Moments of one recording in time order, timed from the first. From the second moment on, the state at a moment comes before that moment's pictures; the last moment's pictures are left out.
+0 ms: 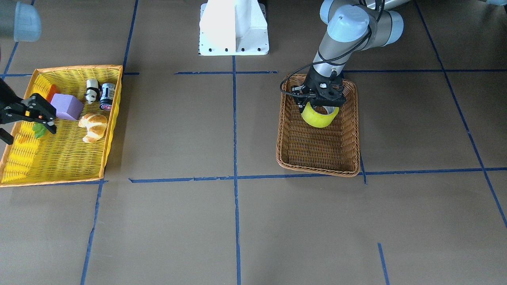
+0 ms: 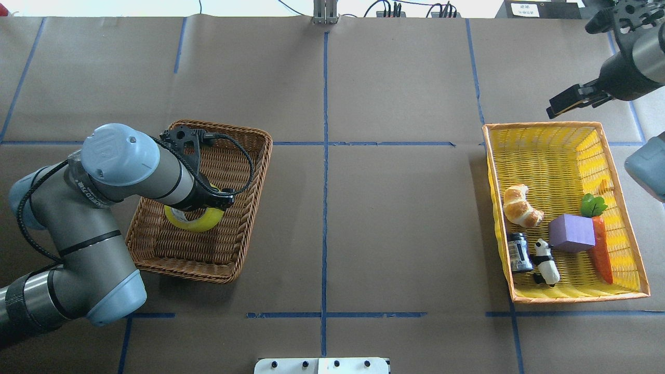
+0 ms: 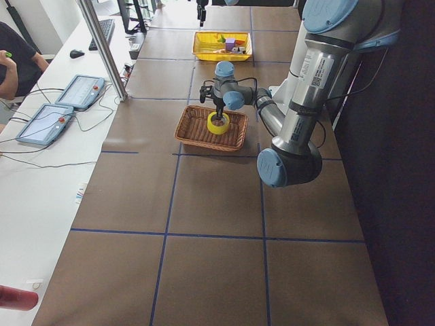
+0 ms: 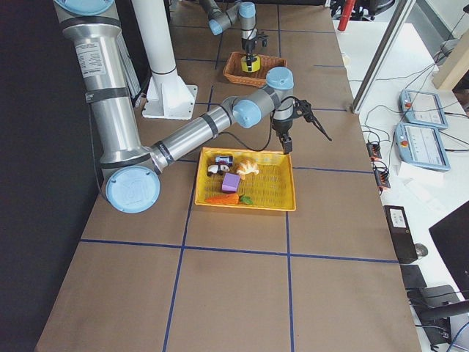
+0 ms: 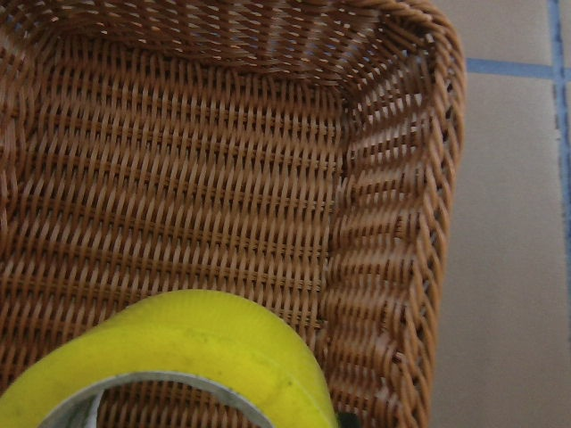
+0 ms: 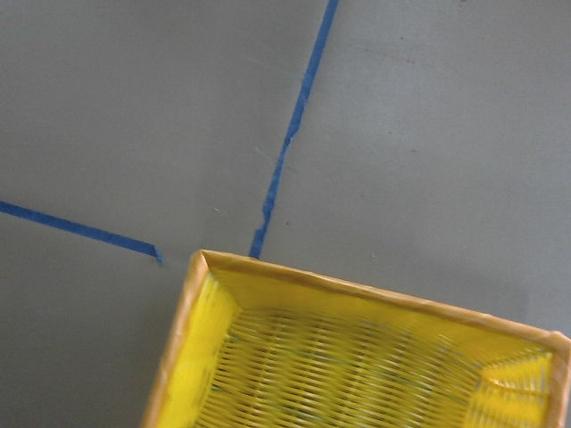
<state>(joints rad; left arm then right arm) -0.58 -1.94 -1.84 -1.79 -1.90 -1.15 1.16 -1.40 1.92 -1.50 2.20 0.39</state>
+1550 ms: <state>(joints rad) -1.17 -1.77 -1.84 -1.56 -2.30 -0.33 1.56 -1.51 1.57 -1.50 2.41 -0.26</state>
